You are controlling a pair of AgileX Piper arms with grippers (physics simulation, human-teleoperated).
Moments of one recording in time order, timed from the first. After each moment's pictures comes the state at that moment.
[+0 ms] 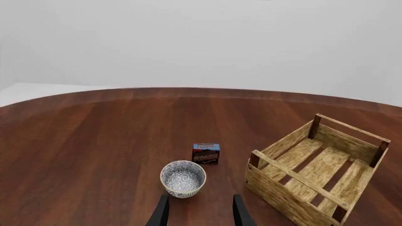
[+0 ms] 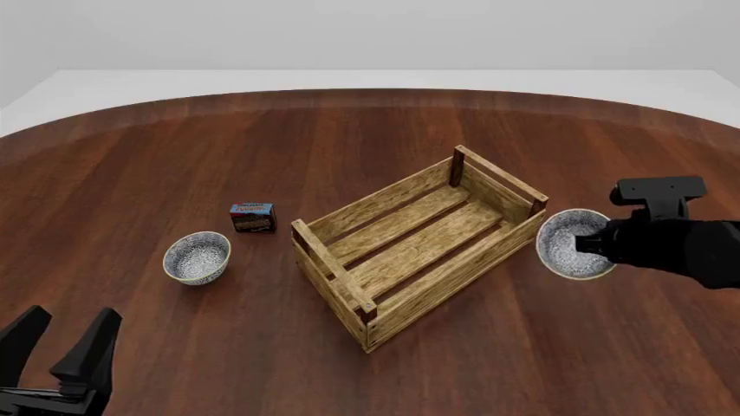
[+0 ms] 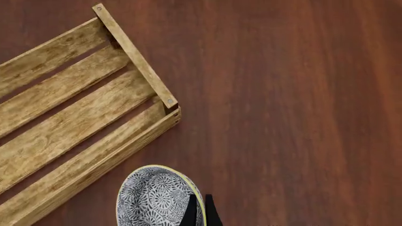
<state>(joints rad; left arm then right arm) -0.09 0.08 0.00 -0.05 -0.08 -0.09 1.37 -0.74 0.20 -0.10</state>
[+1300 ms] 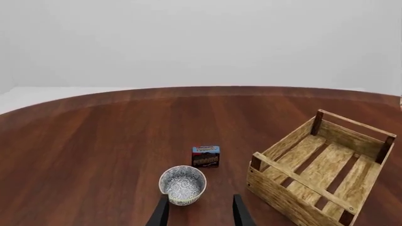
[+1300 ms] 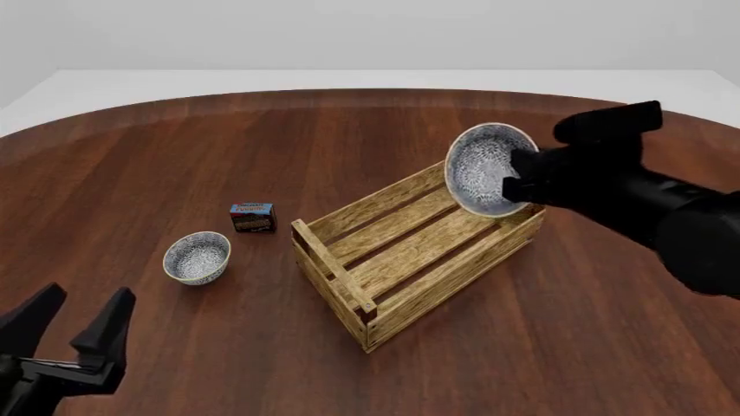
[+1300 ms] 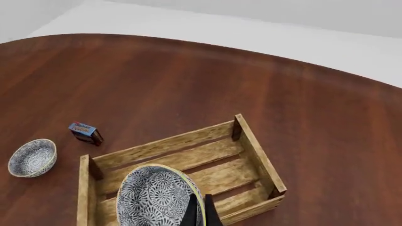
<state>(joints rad) -0.10 0.33 -0.02 -0.27 -0.04 0.32 1.18 -0.83 0.06 0.03</state>
